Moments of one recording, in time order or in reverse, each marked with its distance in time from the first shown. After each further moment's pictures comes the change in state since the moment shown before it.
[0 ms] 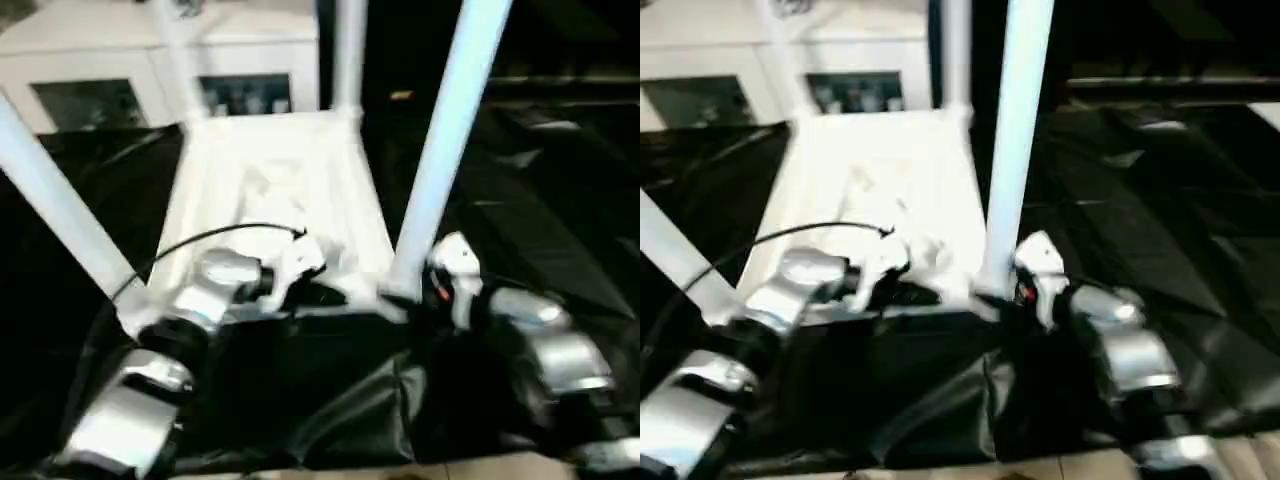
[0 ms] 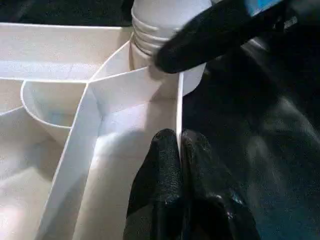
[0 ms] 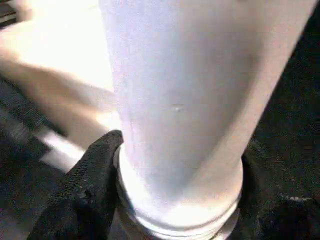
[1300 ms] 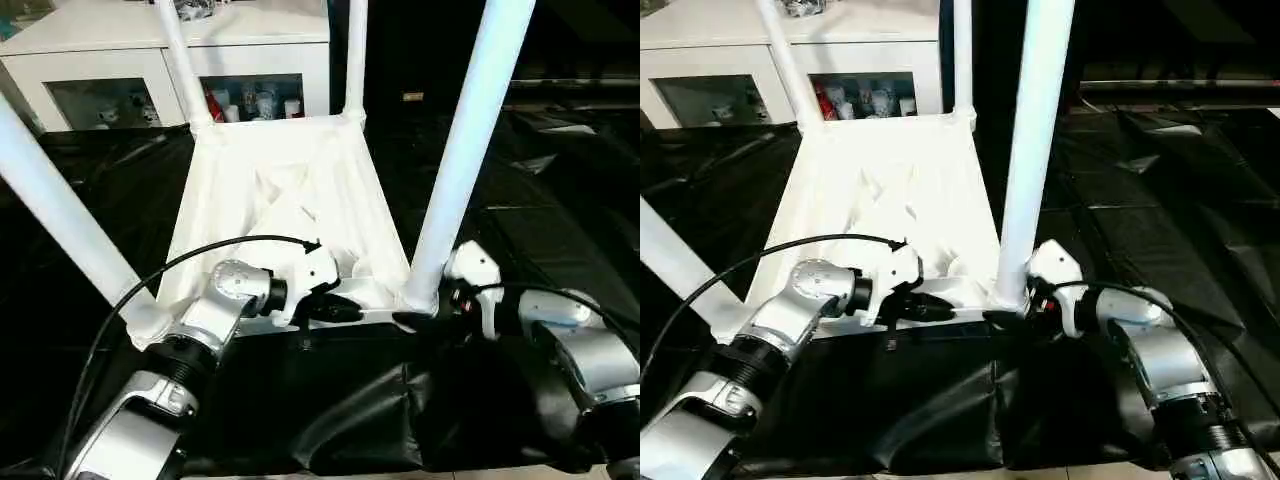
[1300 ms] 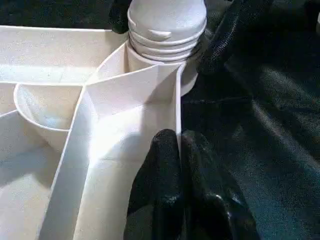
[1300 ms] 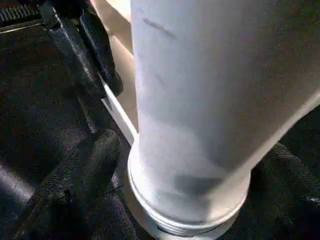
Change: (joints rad) left arm 0.073 0.070 -0.042 -0.090 -0.057 -0.087 -0.200; right arm 0.061 -0.276 0.116 -0.176 0.035 0.021 0.429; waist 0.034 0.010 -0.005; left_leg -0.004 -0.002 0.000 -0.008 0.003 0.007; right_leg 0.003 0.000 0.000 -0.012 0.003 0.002
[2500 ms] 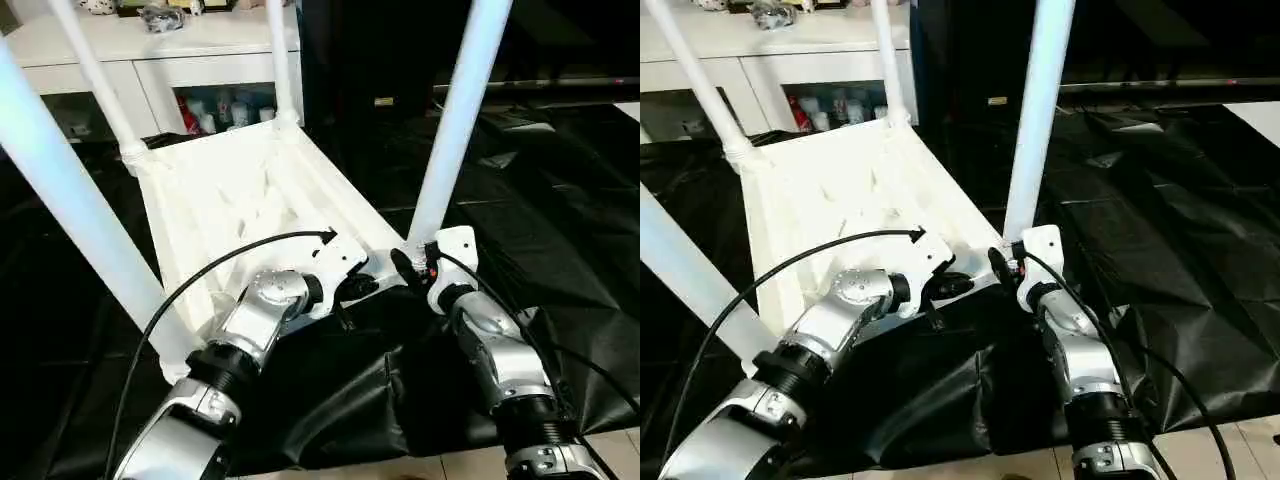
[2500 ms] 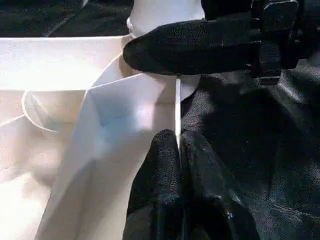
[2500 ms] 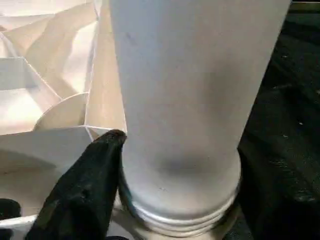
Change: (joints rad) left arm 0.021 -0.172 0.034 -0.046 0.072 0.173 0.442; right arm -0.048 0.423 -0.172 0.198 -0.090 -0.090 -0.729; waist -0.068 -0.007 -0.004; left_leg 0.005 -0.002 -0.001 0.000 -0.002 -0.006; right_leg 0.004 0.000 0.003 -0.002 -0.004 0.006
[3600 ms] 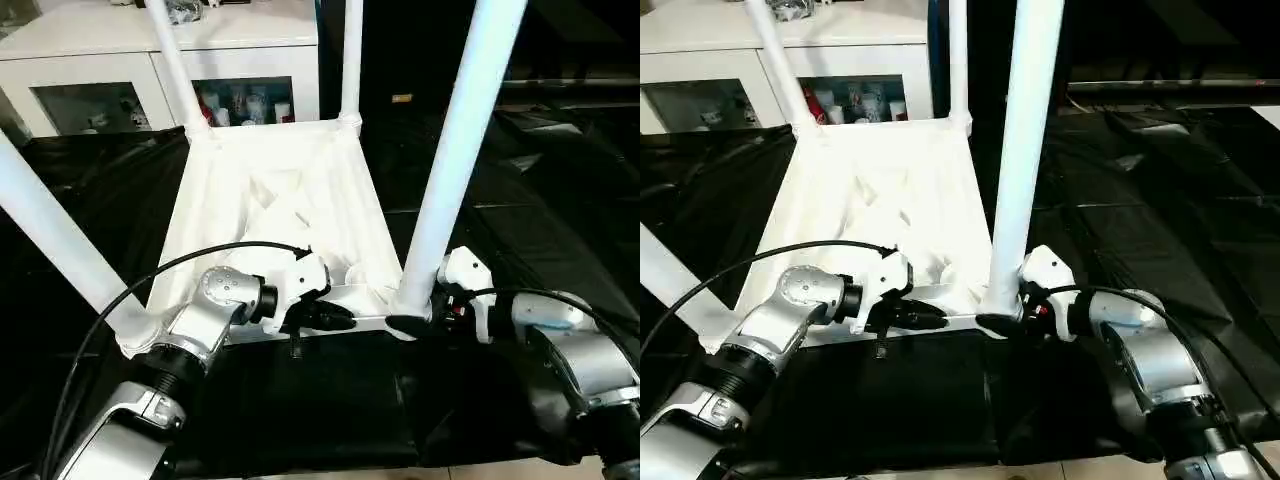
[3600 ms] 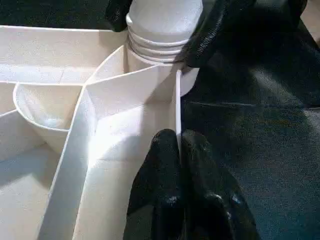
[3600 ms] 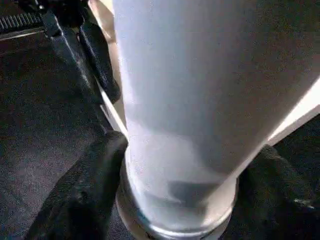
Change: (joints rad) left arm 0.031 0.209 -0.047 -0.028 -0.100 -0.150 -0.455; right arm 0.053 -0.407 0.187 -0.205 0.091 0.075 0.735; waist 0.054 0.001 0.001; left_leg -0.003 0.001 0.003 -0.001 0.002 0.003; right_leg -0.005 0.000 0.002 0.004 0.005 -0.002
